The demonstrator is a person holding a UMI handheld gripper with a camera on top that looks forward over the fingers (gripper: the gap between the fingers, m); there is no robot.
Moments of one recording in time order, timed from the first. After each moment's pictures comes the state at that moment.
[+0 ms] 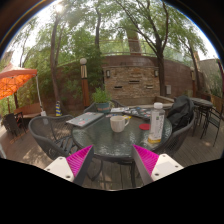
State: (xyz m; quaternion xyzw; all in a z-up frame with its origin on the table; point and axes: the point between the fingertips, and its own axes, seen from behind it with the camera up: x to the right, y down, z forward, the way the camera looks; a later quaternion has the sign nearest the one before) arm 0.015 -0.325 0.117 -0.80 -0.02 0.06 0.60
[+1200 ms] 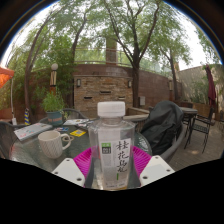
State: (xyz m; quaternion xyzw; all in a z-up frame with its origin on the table) arm 0.226 -0.071 0.075 -0.75 0.07 -0.06 0.65
